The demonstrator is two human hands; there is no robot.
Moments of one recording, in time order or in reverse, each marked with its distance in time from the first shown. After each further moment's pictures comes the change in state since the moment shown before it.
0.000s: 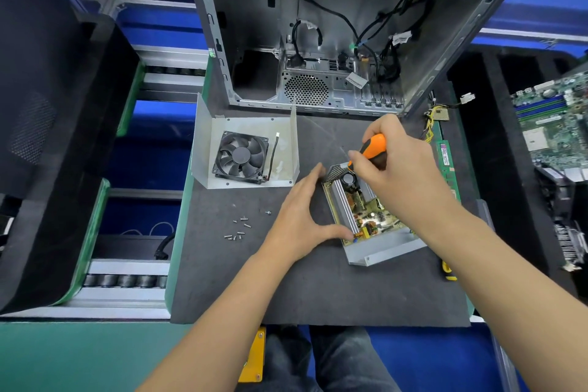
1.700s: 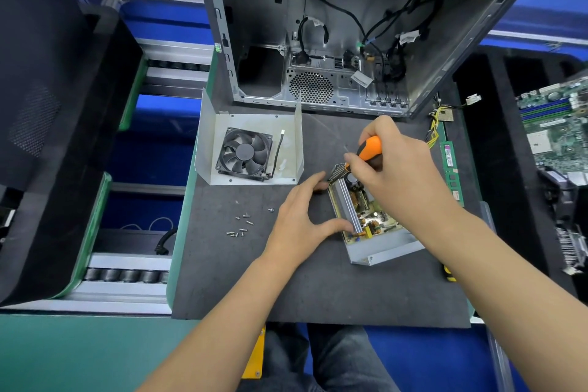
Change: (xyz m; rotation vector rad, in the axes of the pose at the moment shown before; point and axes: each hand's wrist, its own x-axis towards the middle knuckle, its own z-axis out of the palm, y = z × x) left_hand -0.007 -0.010 0.008 -0.057 0.149 0.043; right_hand 0.000 -0.011 0.003 -0.111 -0.033 -0.061
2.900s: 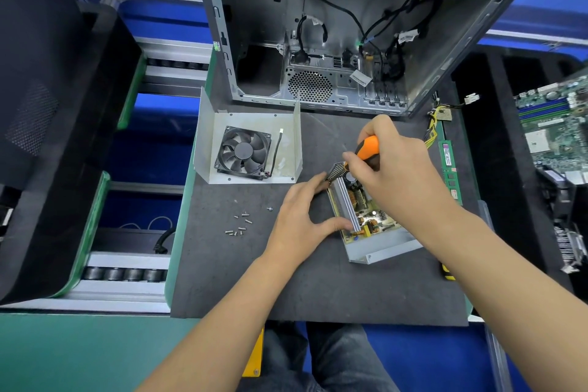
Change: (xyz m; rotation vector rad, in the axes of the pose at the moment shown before) left_hand 0.000 -0.004 0.004 0.007 -0.006 0.022; right_hand -0.001 -0.006 -0.004 -0.020 -0.036 0.016
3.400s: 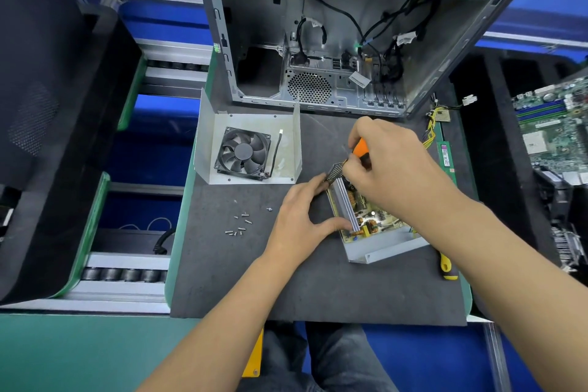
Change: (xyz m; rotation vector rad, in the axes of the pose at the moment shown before) left_hand 0.000 0.002 0.000 -0.008 0.009 -0.010; right_hand 0.010 -0.016 -0.012 -0.197 -0.125 -0.046
